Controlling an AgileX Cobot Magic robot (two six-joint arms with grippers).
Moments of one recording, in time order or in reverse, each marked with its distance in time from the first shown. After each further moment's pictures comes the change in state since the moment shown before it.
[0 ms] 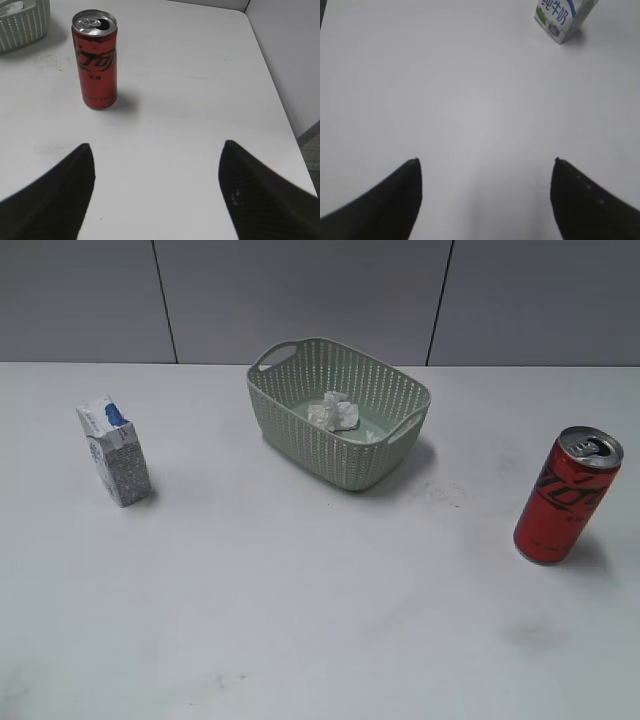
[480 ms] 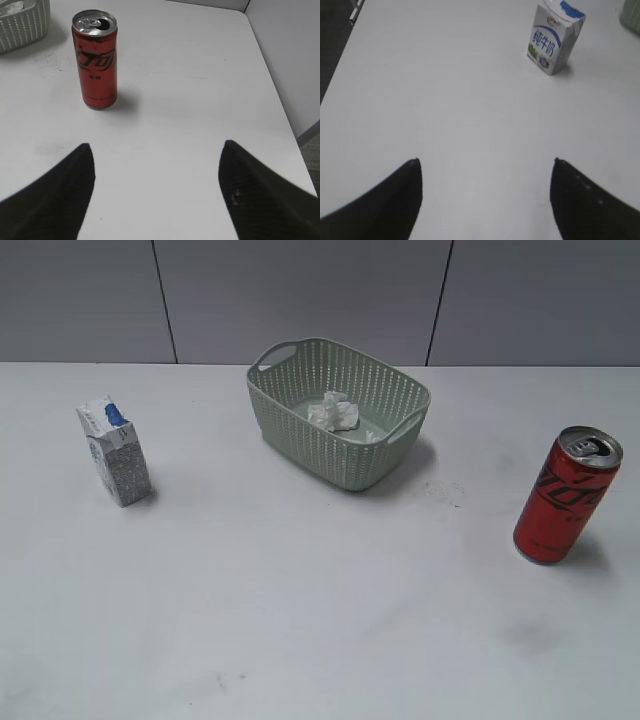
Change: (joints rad) left arm 0.000 -0.387 0.166 -0.001 -0.040 0.000; right arm 0.000 0.000 0.000 0.000 0.000 0.000
